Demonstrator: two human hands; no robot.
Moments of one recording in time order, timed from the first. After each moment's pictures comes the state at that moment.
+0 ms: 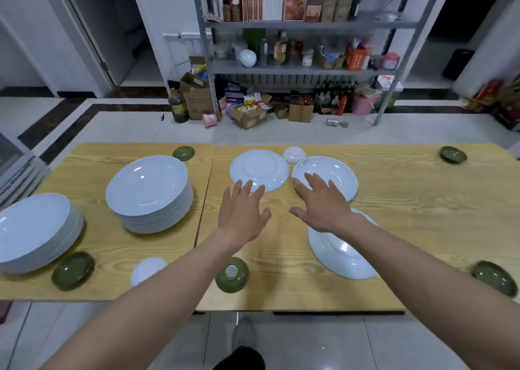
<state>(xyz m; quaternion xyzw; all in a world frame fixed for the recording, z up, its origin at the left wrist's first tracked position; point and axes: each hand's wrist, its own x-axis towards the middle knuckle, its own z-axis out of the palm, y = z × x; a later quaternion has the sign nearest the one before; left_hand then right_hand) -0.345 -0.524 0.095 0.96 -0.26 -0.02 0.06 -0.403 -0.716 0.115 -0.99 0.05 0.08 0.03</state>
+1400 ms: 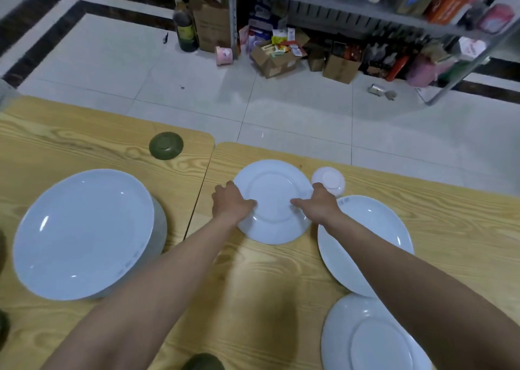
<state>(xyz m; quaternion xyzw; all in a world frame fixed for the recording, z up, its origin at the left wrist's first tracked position) -0.069 -0.587 -0.021 0.90 0.13 -0.27 0.31 -0.108 -0.781 0.002 -0.85 0.30 0.22 0.38</state>
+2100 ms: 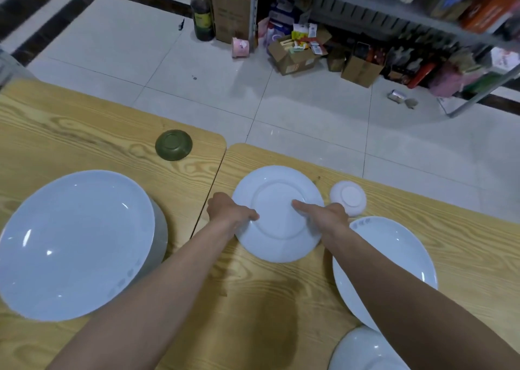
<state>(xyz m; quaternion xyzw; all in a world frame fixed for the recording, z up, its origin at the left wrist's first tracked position) -0.043 -0.567 -0.048 0.78 0.31 -0.28 0.47 -0.075 -0.776 -0.037 -0.73 0.47 0.19 0.46</state>
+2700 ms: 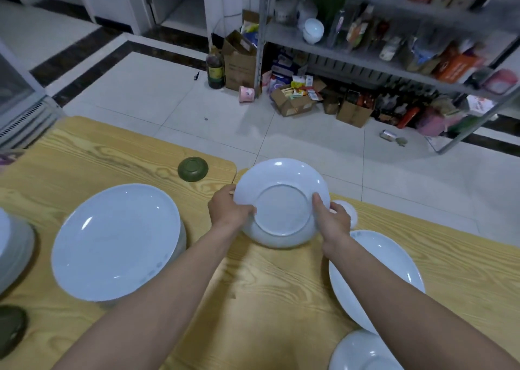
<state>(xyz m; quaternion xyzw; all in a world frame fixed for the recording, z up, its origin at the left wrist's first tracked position) -0.062 -0.549 0.031 0.81 0.22 -0.09 0.54 -0.101 -0.750 0.035 -0.66 0.43 0.00 0.62</state>
